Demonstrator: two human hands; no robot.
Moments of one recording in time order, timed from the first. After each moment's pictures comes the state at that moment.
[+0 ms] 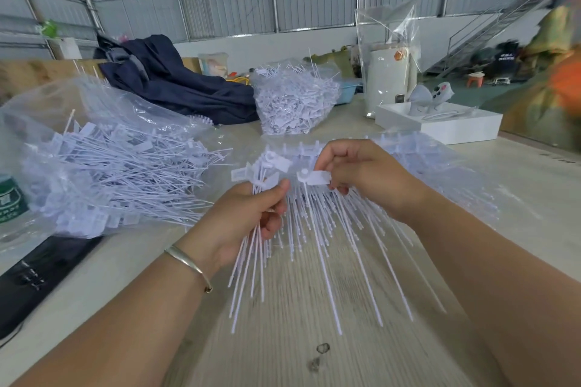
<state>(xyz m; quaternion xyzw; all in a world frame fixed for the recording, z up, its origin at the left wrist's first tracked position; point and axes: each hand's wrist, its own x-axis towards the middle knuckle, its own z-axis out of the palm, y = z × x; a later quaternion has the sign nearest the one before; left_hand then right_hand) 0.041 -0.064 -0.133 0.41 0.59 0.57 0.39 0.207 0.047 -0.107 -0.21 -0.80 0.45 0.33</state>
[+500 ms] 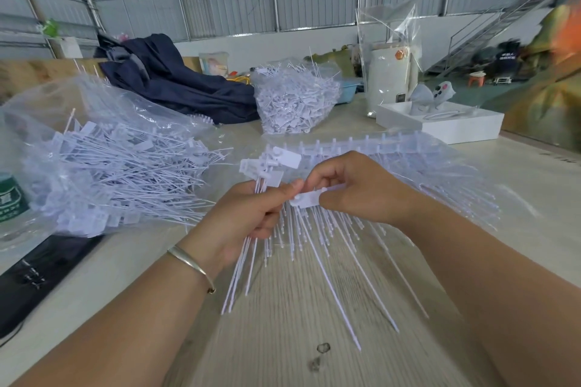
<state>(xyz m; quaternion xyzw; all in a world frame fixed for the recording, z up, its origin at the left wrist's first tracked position) 0.043 -0.067 -0.130 0.45 0.60 0.55 0.38 0.202 0.038 -0.113 -0.19 -0.88 0.33 0.28</state>
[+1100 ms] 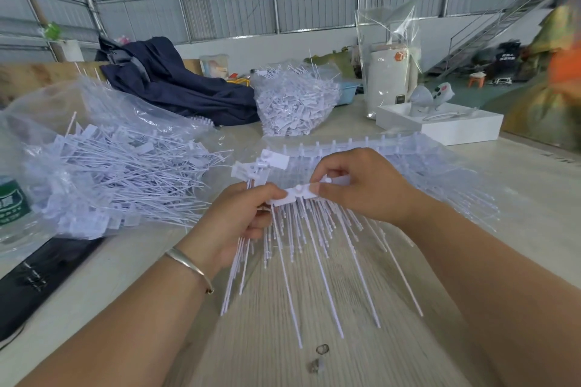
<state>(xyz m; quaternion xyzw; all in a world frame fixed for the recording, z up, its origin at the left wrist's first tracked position) 0.038 -0.064 -0.130 0.38 0.64 0.57 0.36 0.206 0.049 -0.115 -0.23 -0.90 0.18 0.32</state>
